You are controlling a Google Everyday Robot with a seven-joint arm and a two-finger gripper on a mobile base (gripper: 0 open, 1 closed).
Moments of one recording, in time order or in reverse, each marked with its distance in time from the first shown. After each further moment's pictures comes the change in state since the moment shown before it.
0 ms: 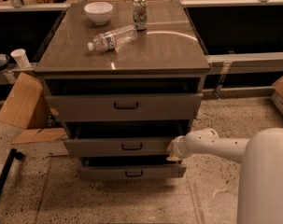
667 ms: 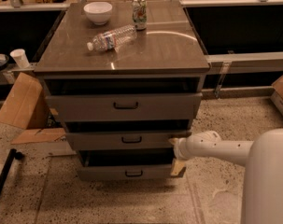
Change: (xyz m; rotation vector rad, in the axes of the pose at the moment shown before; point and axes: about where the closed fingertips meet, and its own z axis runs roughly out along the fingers) arm 0.002 0.008 -0.008 0.012 -0.003 -0.002
